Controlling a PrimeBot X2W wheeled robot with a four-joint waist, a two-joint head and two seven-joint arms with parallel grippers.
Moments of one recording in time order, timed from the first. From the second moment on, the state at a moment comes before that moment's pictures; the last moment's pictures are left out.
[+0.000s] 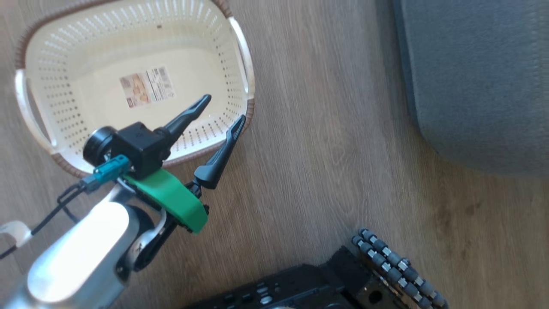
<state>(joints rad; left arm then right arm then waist) -0.50 0.54 -0.77 -0.15 -0.66 0.05 -0.07 -0.96 -0.24 -0.58 0.48 0.07 0.12 0.02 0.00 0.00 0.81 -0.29</state>
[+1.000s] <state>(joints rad) -0.26 0.36 -0.46 0.21 -0.74 0.02 -0.25 -0.31 -0.16 -0.02 0.03 0.19 0.12 -0.05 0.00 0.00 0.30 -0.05</state>
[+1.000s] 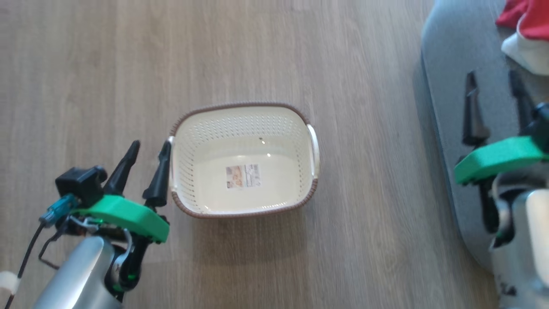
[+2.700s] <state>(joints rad) -0.07 0.15 -0.14 0.38 -0.42 -0.12 -0.25 -0.05 -0.04 -0.02 0.29 0.06 0.12 -0.25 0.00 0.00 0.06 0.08</state>
